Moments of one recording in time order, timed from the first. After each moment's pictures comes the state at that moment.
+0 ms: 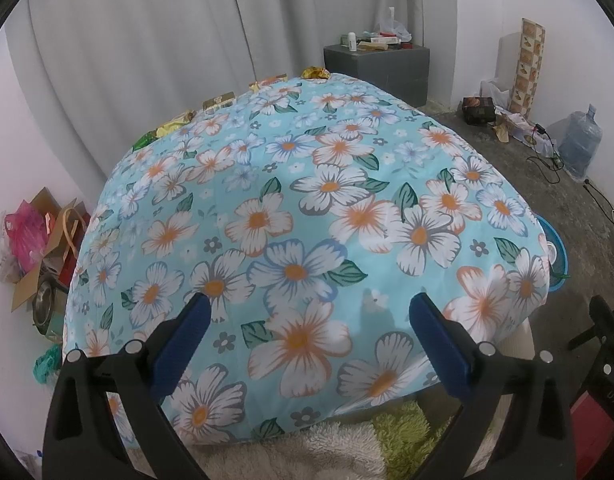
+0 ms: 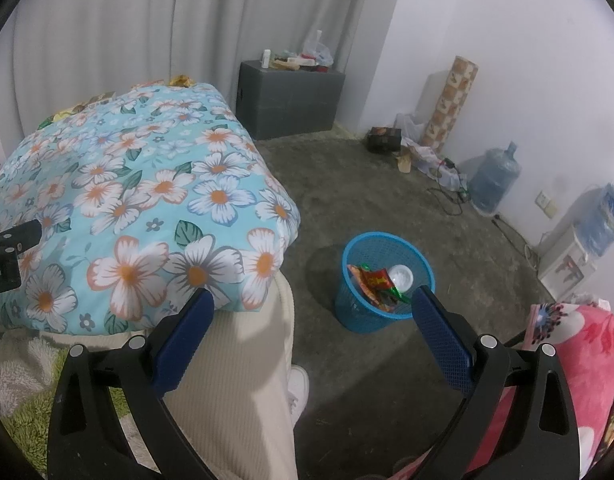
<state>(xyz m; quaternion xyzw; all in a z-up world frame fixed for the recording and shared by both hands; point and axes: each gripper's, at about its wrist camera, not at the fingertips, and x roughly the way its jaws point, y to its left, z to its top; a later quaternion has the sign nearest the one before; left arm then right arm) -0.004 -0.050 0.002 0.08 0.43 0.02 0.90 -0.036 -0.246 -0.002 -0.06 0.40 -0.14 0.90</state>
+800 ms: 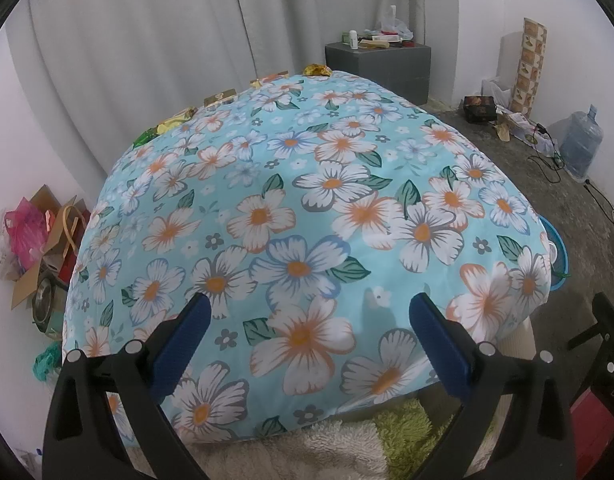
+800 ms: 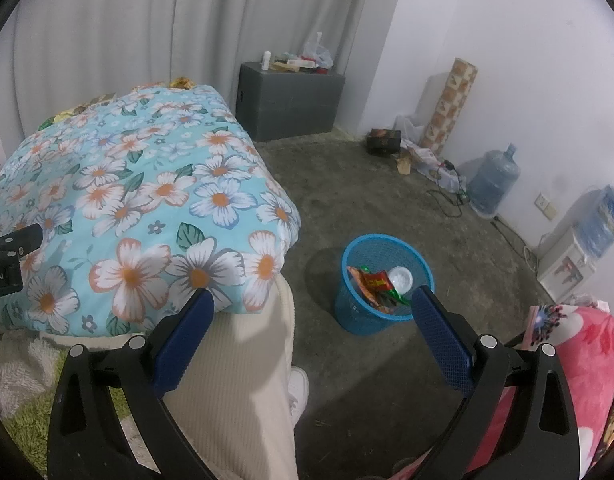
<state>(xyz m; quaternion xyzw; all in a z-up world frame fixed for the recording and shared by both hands) -0.003 -0.048 0.001 0.08 0.43 0.02 0.90 -0.035 -0.244 -0.002 -0.06 0.40 -0.14 0.90</state>
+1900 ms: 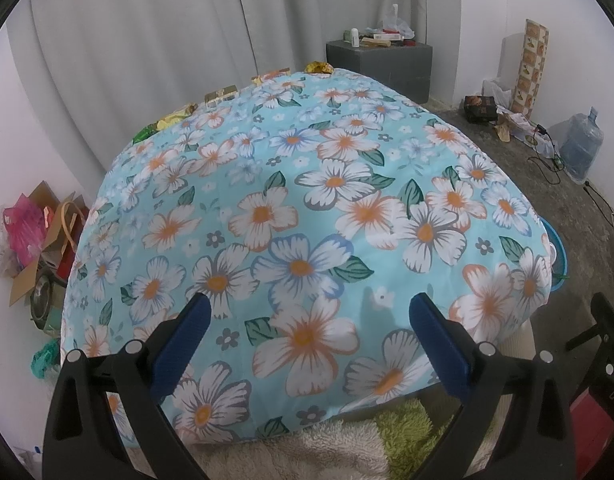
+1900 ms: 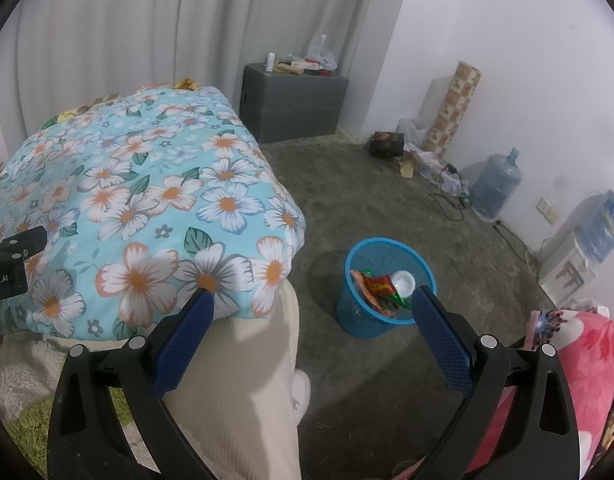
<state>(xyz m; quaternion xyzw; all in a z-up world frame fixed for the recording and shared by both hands) -0.002 -0.045 0.000 0.08 0.43 0.02 0.90 -0.029 -0.237 0.003 -0.07 0.40 -0.14 0.90</state>
